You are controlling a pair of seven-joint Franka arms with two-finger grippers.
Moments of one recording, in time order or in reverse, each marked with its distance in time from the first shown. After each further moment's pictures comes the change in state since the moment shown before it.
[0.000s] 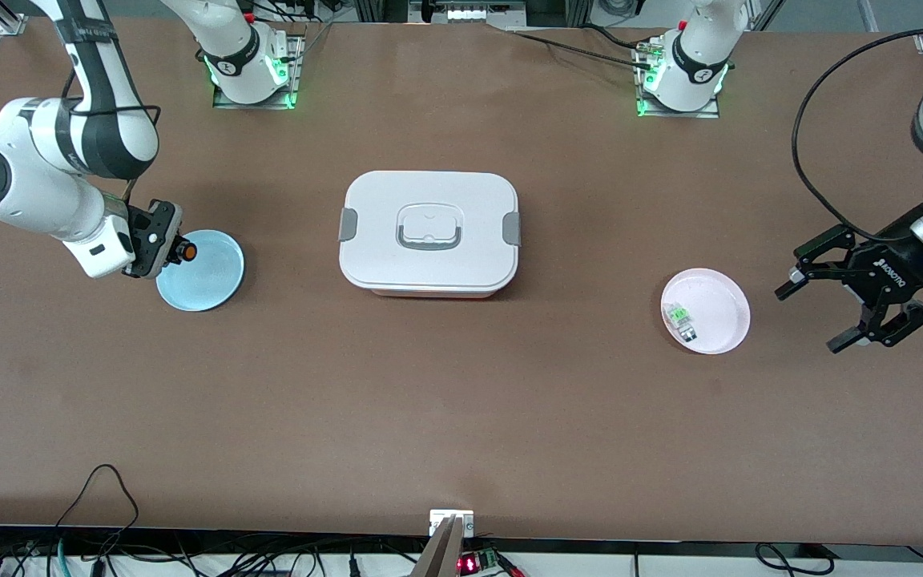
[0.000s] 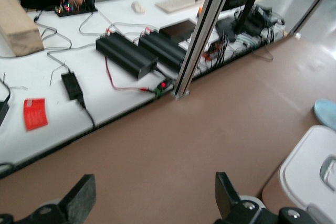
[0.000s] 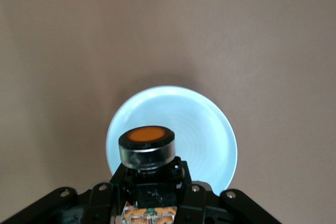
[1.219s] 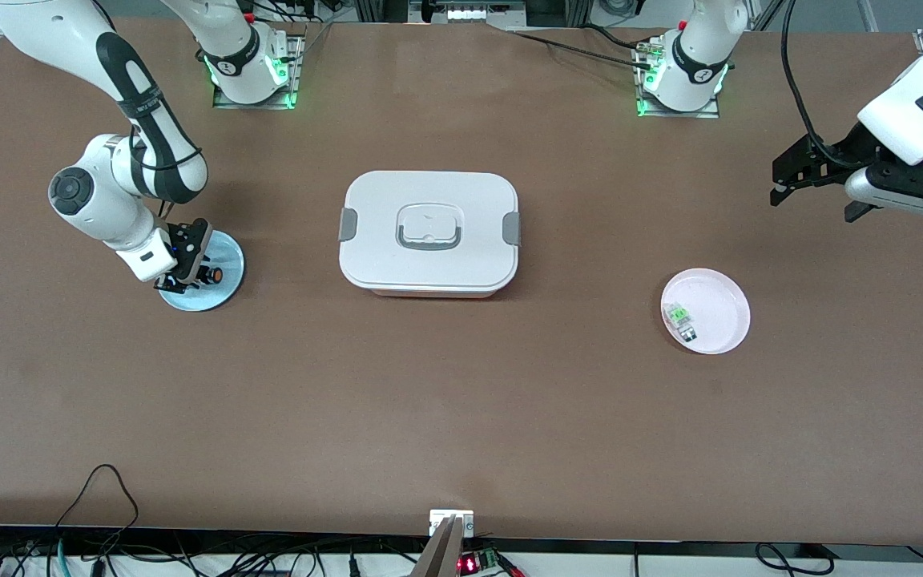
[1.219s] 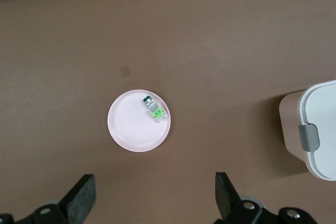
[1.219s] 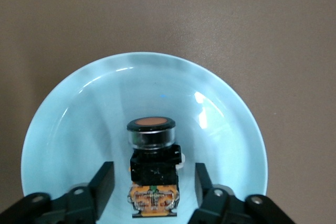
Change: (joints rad) left arm -0.297 -0.090 0.117 0.240 0.740 -0.578 -1.009; right arm -0.001 0.177 -0.017 -0.162 0.000 0.463 -0.119
